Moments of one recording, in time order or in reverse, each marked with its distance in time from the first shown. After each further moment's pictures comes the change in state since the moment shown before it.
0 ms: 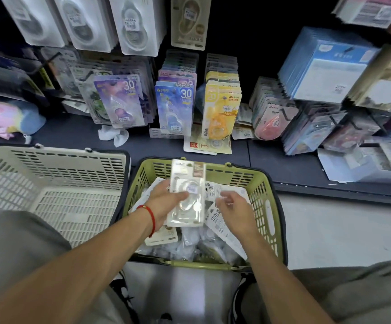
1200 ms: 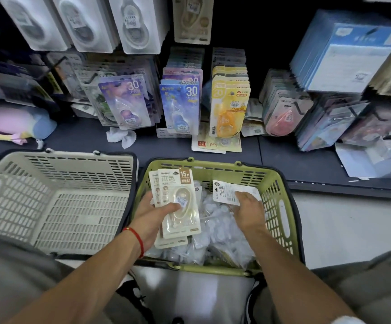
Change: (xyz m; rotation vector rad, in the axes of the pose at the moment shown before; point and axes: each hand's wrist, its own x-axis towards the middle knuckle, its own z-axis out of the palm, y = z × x) left_hand -0.010 -0.034 -0.040 -0.166 0.092 0.037; right_hand 0.061 0.057 0.025 -0.658 0.005 -0.073
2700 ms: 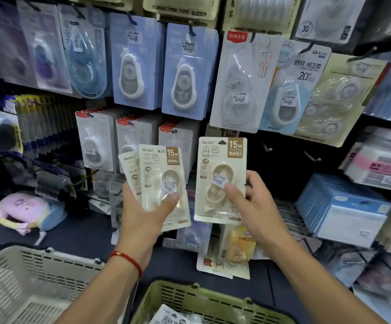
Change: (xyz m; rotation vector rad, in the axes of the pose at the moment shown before) left_hand 0.015 0.244 0.020 -0.231 0.167 0.807; right_hand 0.030 -0.183 -0.309 1.012 0.258 -0.587
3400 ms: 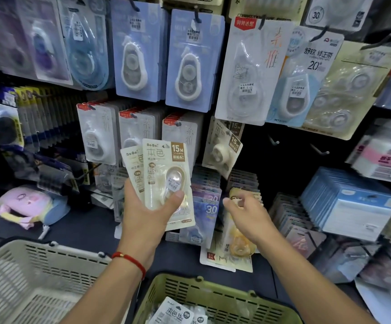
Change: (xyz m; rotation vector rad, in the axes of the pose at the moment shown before) left_hand -0.007 -0.001 -0.003 -0.026 0.009 0.060; right_hand 0.013 0.049 0.015 -0.500 0.004 0.302
